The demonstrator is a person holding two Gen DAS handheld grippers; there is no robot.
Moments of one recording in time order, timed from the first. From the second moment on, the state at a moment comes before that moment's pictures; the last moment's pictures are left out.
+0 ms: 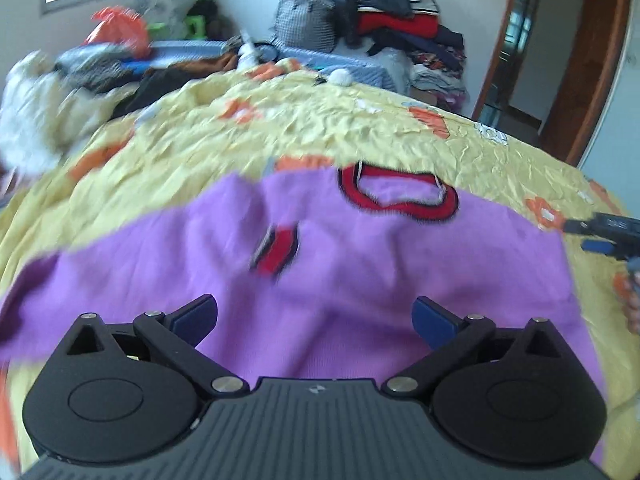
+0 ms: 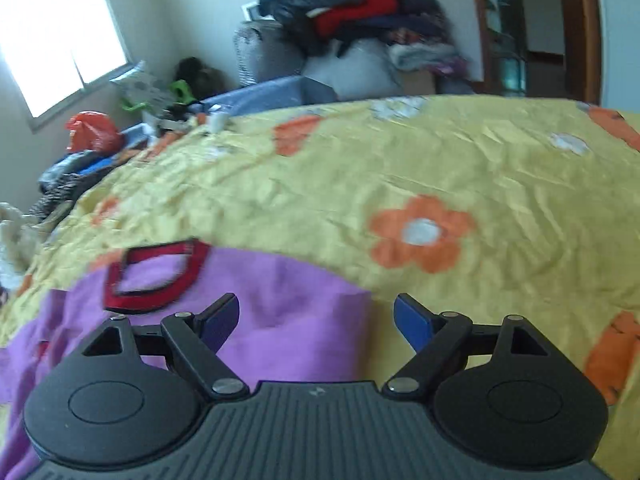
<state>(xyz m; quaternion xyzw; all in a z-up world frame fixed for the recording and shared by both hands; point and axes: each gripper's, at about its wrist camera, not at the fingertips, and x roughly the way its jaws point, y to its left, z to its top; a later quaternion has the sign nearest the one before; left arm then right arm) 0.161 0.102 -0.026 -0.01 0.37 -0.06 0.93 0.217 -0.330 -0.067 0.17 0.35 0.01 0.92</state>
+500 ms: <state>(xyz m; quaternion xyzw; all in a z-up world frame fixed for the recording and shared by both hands) 0.261 0.101 -0.095 0.03 0.43 0.04 0.90 0.226 -0.329 -0.064 0.14 0.35 0.00 0.93</state>
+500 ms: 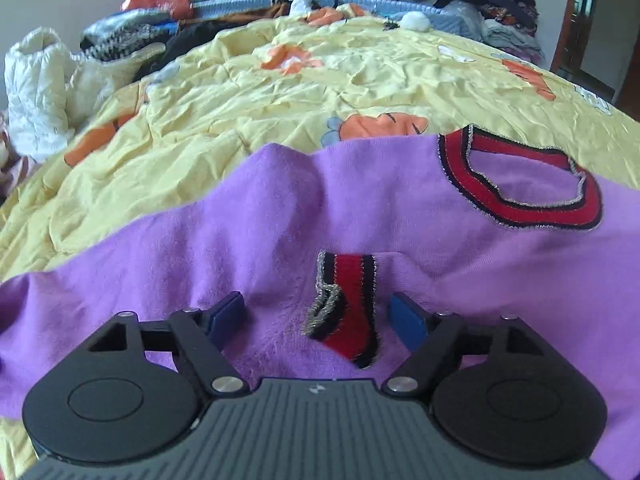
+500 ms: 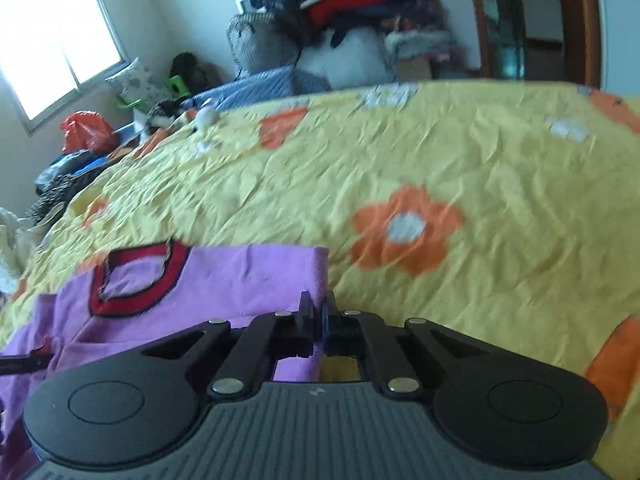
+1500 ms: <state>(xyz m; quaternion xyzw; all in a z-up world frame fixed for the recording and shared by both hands) 0.232 0.124 -0.099 0.01 0.42 0.06 0.90 0.153 -0.230 -0.094 0.01 0.34 0.09 0.94</state>
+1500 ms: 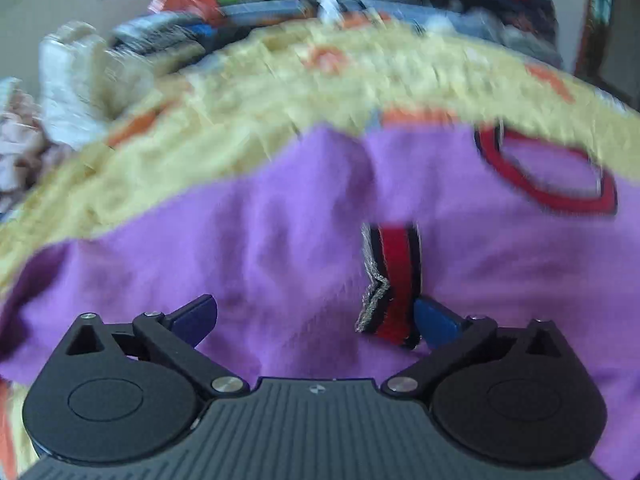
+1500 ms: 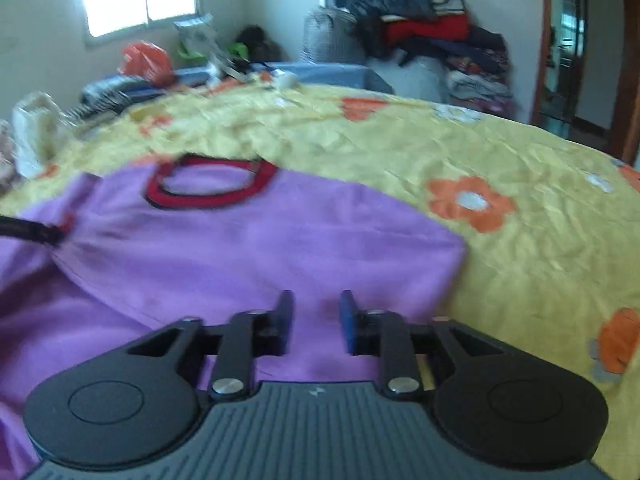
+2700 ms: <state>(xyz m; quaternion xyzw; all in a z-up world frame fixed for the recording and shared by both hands) -0.003 0.462 -0.090 -0.06 0.37 0.09 0.92 0.107 -0.138 -0.084 0.03 0.30 0.17 0.94</state>
